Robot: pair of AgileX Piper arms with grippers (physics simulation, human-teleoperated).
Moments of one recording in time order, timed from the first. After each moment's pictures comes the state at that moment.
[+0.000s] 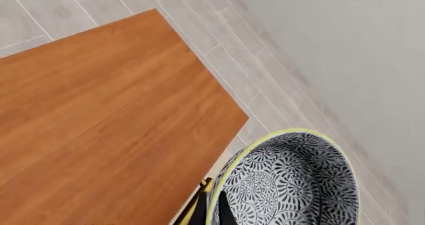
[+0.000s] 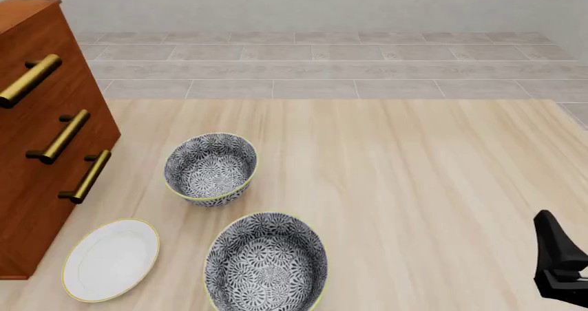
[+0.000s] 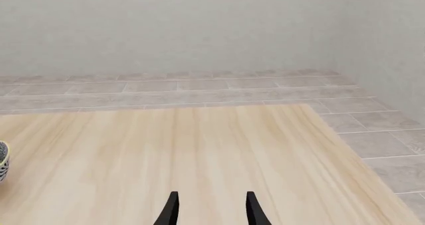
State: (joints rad) left arm 0.36 1.28 -1.56 0.82 -0.65; right arm -0.11 0.00 0.00 0.07 -0.02
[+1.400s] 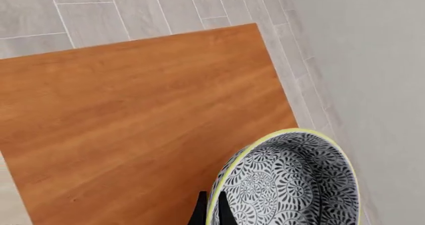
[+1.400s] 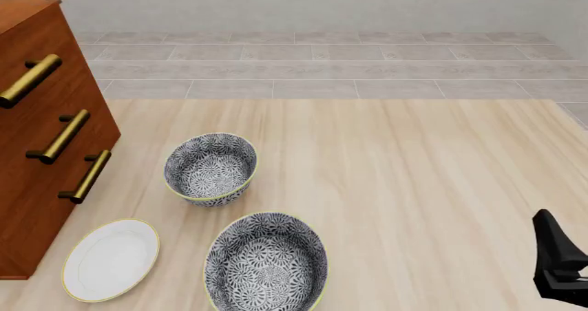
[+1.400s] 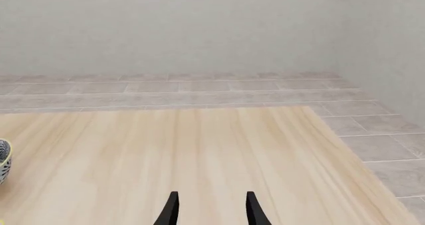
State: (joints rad) left arm 0.56 1.36 -1.50 0.83 -0.79; right arm -0.10 0.00 0.00 0.07 -0.02
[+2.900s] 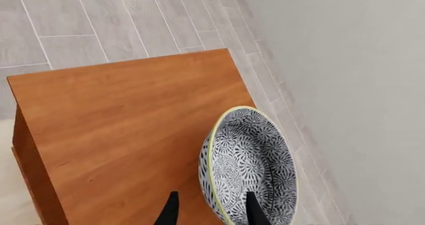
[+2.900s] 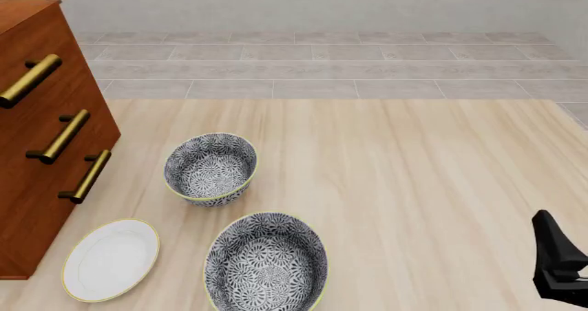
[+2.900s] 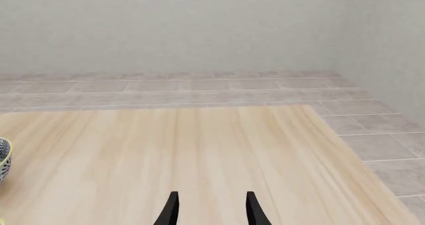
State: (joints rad) left arm 0.58 1.22 -1.48 0.79 -0.78; right arm -0.10 0.00 0.00 0.07 -0.03
